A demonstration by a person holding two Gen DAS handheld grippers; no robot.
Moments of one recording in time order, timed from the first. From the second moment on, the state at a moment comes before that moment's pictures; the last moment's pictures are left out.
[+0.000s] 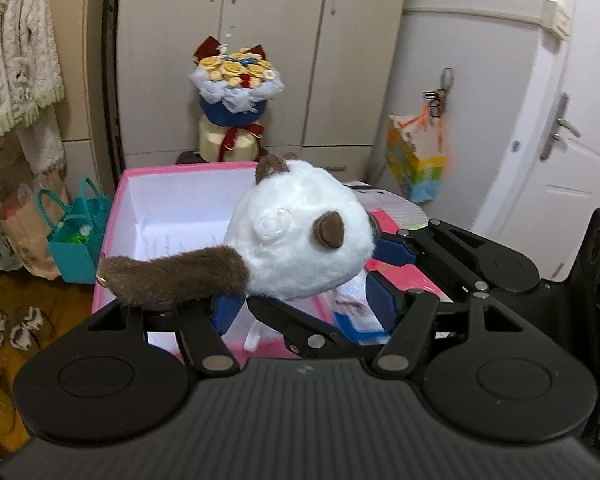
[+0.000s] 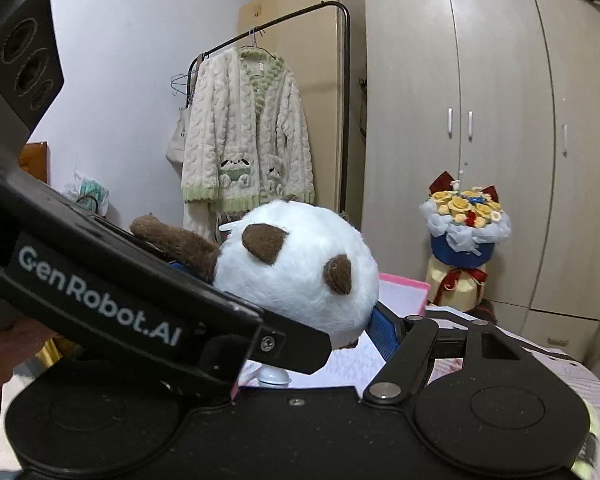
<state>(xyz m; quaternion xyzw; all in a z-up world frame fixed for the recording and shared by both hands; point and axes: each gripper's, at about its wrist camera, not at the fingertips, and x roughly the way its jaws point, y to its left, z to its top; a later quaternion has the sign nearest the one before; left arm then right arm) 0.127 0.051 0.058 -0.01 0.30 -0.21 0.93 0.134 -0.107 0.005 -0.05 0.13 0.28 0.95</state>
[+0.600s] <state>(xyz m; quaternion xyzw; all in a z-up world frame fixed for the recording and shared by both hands) 0.292 0.083 -0.006 -0.10 0.41 -0.21 0.88 0.273 -0.066 -0.032 -0.09 0.27 0.27 0.92</state>
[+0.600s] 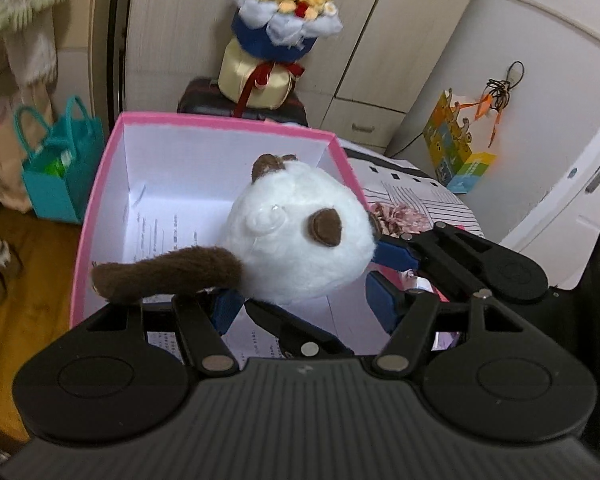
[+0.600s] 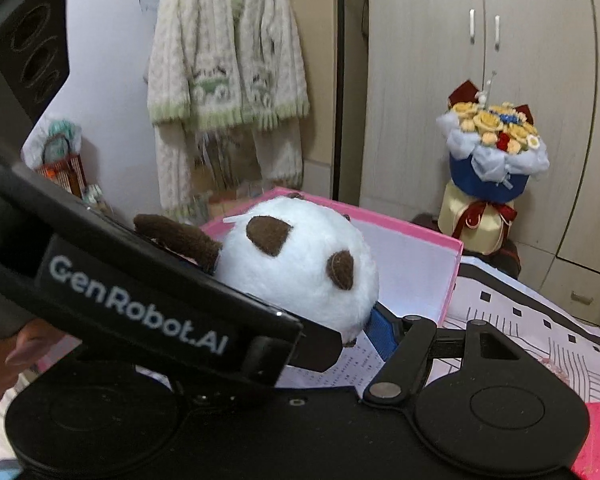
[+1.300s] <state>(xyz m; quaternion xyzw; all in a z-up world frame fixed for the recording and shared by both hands) 0.291 0.099 -0.013 -0.12 0.43 -0.19 0.88 0.274 -0.063 -0.022 -0.14 0.34 0.25 0.90</state>
